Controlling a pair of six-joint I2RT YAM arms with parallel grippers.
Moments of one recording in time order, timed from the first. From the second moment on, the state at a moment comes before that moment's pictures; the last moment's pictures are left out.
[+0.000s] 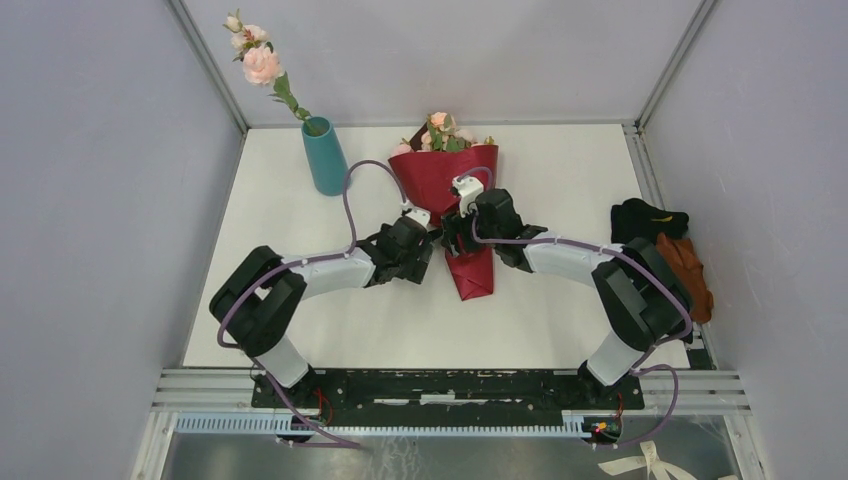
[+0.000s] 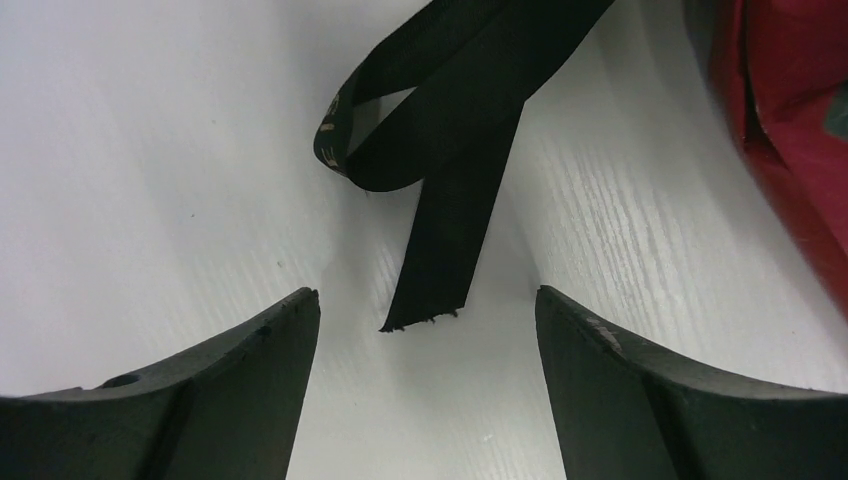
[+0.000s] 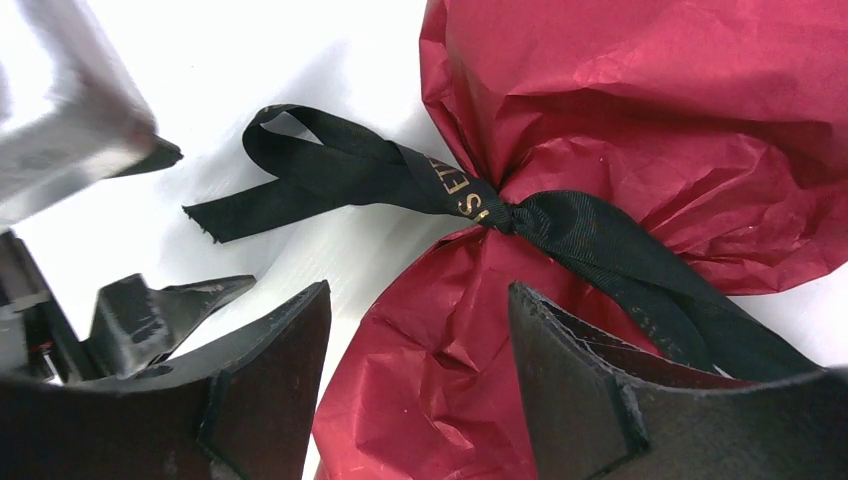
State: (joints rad) left arm -0.74 1.63 0.85 -0.15 -0.32 -0.24; right arm 0.63 1.66 0.90 0.17 -0.12 0.11
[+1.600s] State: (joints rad) left arm -0.73 1.64 0.89 -0.26 -0.29 -0.24; right arm 0.63 1.65 0.87 0.17 -0.09 0.10
